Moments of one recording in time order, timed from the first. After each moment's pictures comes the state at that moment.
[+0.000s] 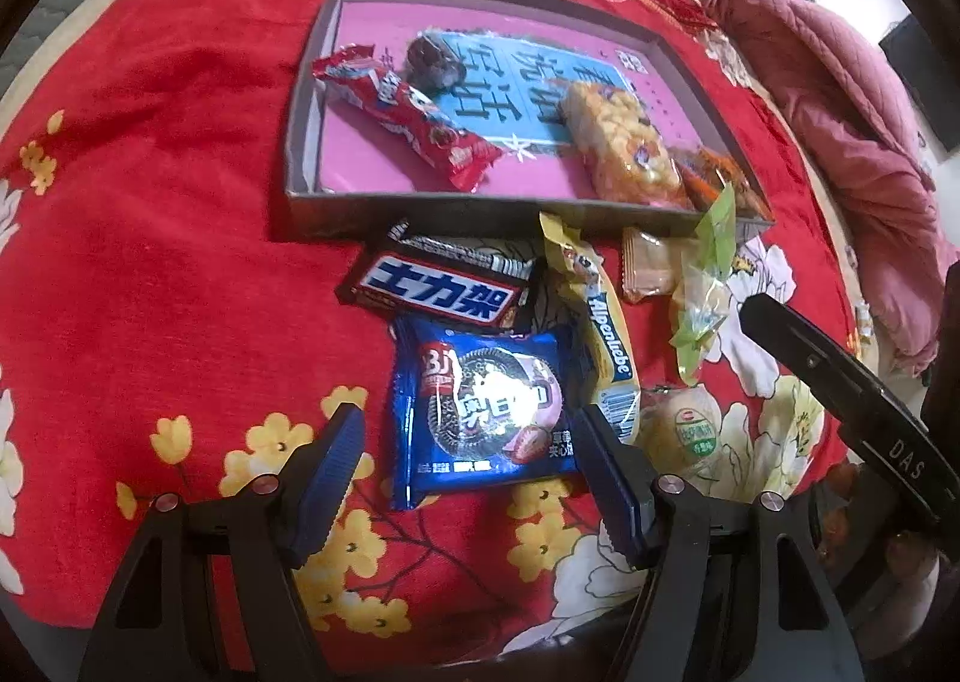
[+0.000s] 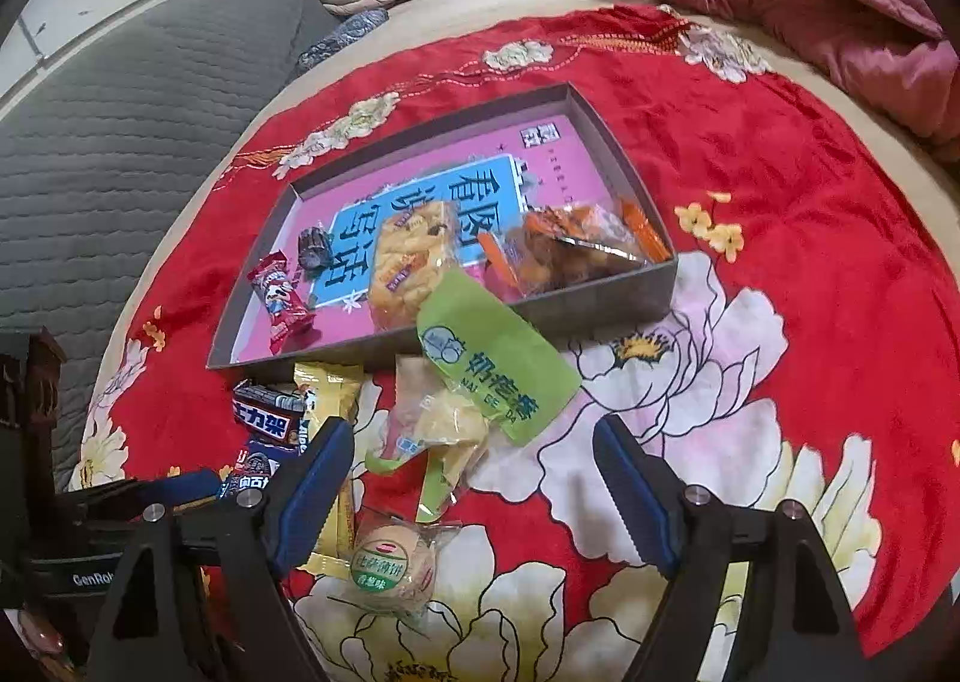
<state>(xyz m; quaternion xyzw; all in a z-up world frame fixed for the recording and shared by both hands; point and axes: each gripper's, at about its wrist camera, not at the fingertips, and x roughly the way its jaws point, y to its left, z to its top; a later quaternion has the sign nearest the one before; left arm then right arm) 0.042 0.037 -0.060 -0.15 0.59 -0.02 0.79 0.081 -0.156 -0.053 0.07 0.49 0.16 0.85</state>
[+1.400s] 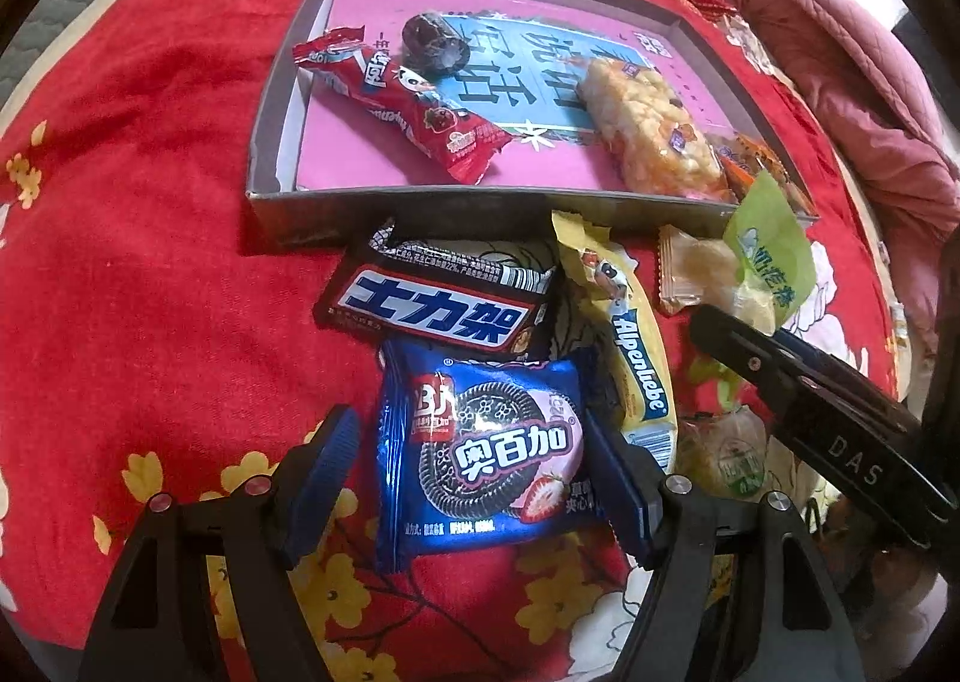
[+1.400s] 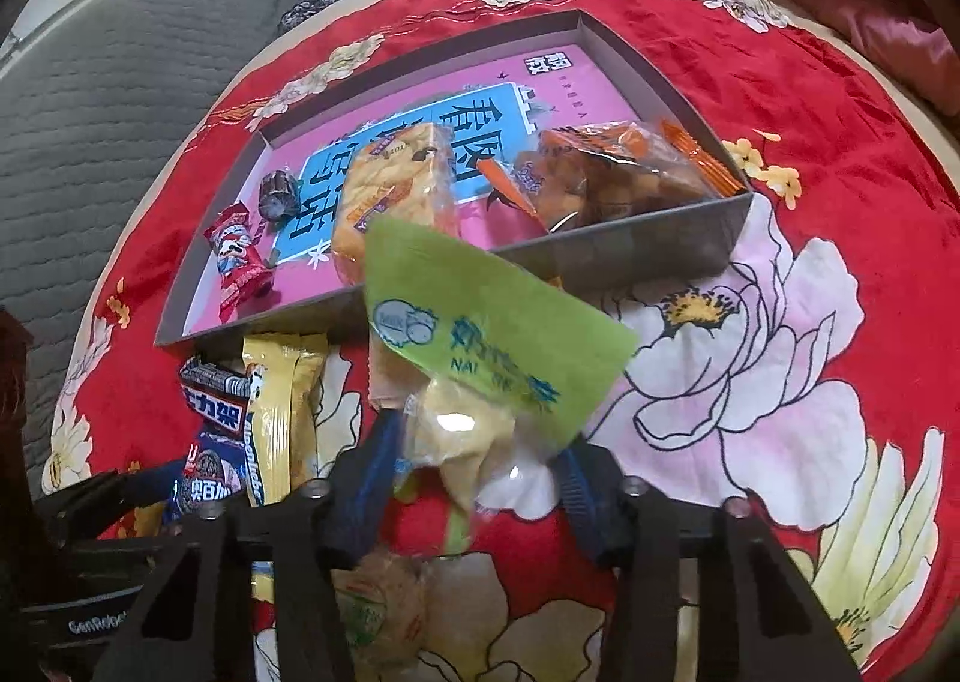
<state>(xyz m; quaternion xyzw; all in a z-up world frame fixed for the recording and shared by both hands) 0.066 0.023 -0.087 -0.13 0.59 0.00 0.80 0.098 -0.136 -0.094 0.06 0.53 0.16 0.83</state>
